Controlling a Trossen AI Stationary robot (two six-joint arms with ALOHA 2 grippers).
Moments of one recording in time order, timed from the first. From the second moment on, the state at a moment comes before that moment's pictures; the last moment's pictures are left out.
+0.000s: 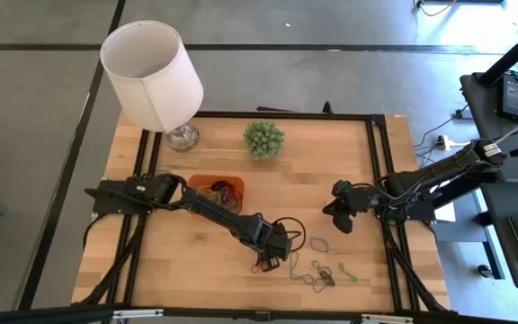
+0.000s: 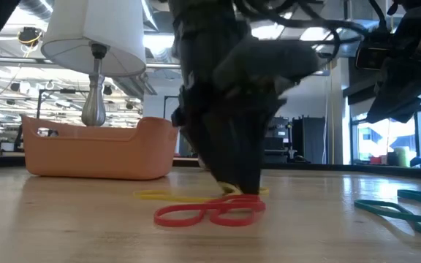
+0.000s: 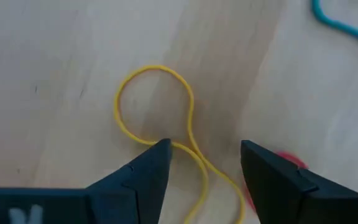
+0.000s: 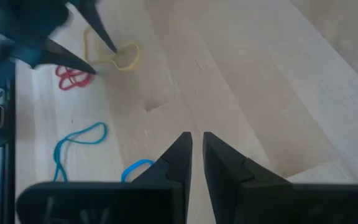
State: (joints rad) left arm -0.33 2.29 1.81 -0.83 -0.14 -0.70; right arm 0.33 0.86 0.40 -0.31 0.17 0.78
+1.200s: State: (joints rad) left arm -0.36 2.06 1.85 -0.85 -0.37 -0.44; right arm 0.36 0.87 0.40 -0.30 0.17 0.78
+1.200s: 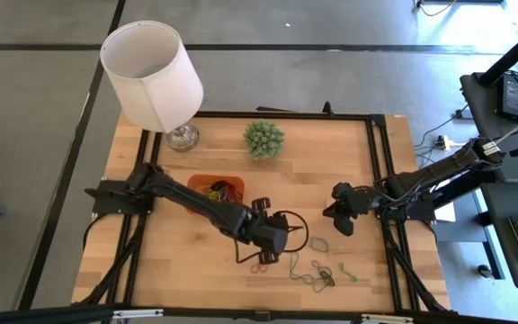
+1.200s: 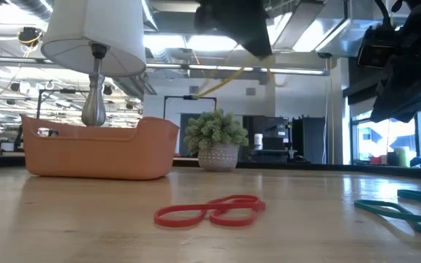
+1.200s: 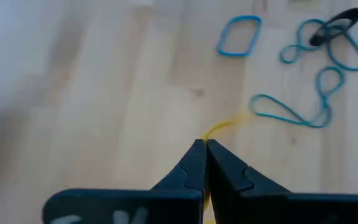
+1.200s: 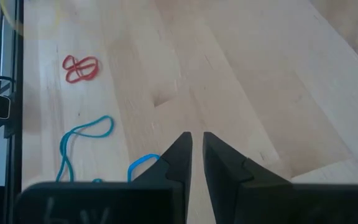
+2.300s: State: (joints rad) left arm -0.28 1.31 0.98 -0.87 -0.36 -0.37; right arm 0.36 0.91 0.40 -0.05 0.36 1.02
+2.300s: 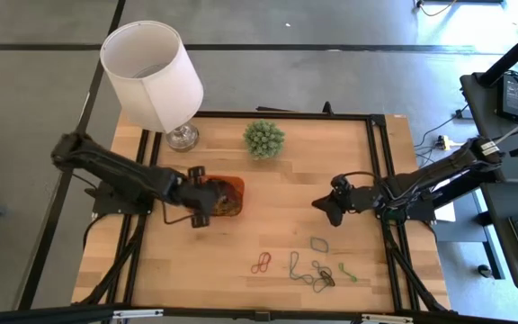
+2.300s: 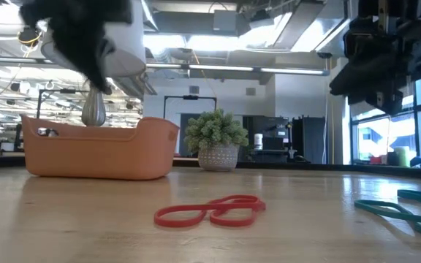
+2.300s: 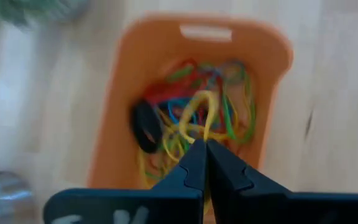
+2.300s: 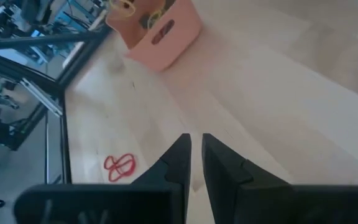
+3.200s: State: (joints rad) left arm -0.08 1.06 0.61 -0.60 -0.14 -0.25; right arm 0.36 1.32 0.40 0.40 0.35 1.07
